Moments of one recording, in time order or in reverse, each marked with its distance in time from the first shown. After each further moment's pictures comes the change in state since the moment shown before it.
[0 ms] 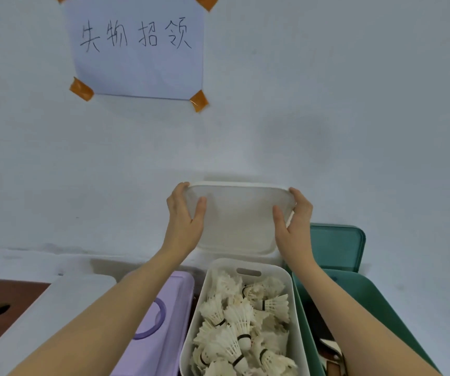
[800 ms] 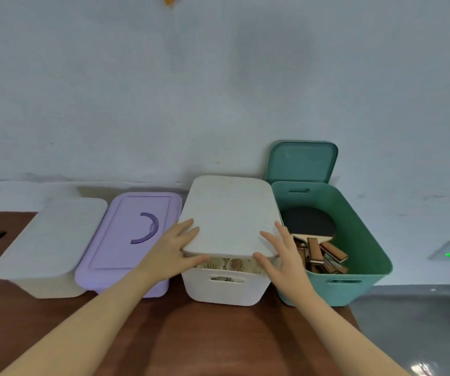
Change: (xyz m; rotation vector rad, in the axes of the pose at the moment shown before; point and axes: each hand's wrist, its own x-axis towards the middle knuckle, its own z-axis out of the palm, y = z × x) left_hand -0.201 -0.080 -0.033 0.329 -0.645 -0.067; right_hand -0.233 0.032 -0.070 -0.209 -0.407 0.273
